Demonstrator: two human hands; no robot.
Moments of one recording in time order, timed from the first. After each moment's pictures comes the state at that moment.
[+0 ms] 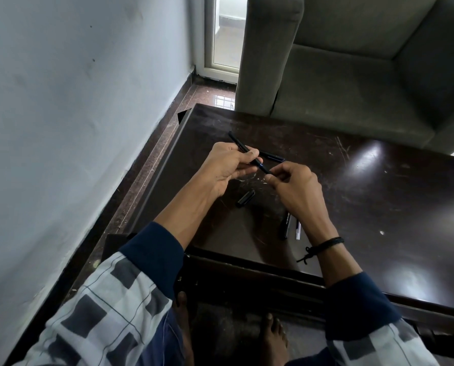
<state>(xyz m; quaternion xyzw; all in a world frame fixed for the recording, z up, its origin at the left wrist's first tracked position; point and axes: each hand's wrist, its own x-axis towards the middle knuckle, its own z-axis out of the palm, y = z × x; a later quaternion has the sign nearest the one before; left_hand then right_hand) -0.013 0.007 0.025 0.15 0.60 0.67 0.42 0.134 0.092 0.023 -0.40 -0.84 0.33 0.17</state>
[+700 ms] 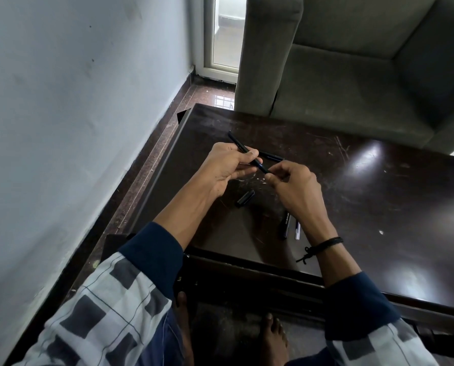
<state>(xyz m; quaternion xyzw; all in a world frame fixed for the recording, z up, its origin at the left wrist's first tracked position) -0.014 0.007 0.024 0.14 0.60 0.66 0.42 0.134 0.092 0.022 -0.40 -0.84 0.32 0.17</state>
